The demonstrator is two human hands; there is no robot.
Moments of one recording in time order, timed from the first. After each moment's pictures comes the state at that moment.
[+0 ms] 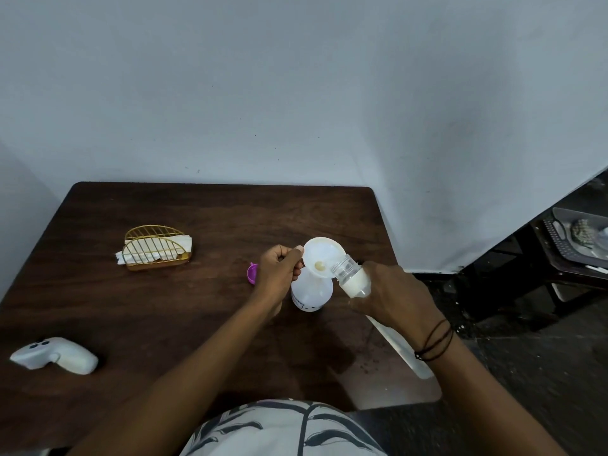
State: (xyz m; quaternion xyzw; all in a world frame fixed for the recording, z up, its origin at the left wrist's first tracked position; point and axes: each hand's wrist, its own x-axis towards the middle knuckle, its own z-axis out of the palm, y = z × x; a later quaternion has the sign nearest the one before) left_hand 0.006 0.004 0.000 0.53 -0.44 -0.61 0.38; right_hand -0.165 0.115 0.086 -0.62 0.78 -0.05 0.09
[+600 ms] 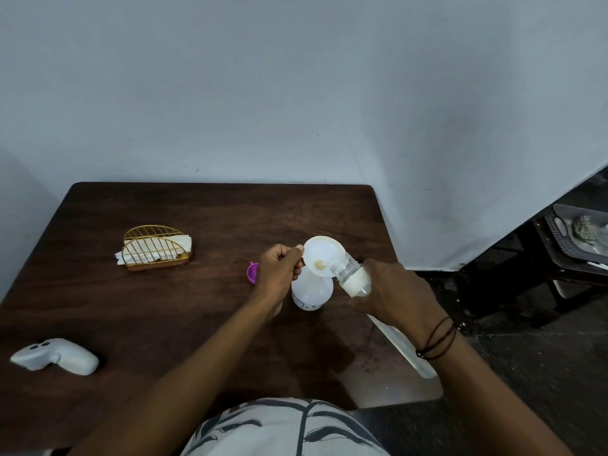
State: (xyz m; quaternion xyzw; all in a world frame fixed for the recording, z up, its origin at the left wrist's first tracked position) left_hand 0.006 0.004 -0.002 0.53 -0.45 -0.61 0.38; right_hand -0.163 0.115 0.092 -0.62 0.78 -0.03 0.08
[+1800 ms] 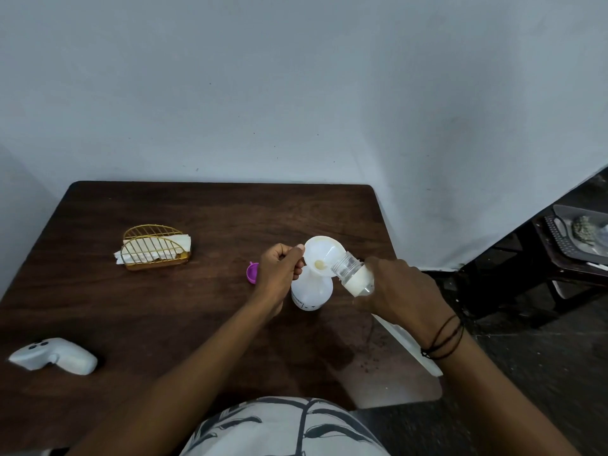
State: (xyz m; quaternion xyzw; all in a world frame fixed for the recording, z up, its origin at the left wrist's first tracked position) left_hand 0.003 0.007 0.008 0.53 -0.44 -0.62 0.38; right_hand -0.165 0.115 0.102 -0.63 0.78 0.00 0.08
